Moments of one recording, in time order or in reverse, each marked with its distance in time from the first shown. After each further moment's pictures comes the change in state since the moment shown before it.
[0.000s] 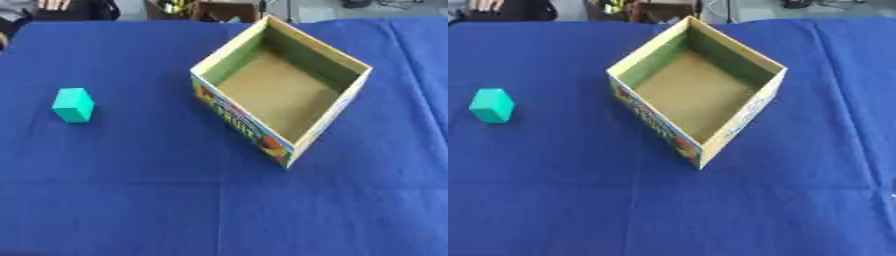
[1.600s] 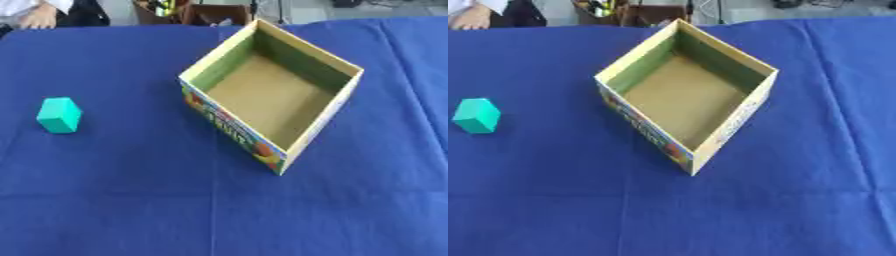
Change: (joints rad) left arm -0.173 0.460 -0.096 0.497 -0.281 -0.116 -0.316; right arm 0.036 0.017 0.007 0.000 0.051 -0.022 0.005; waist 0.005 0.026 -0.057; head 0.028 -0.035
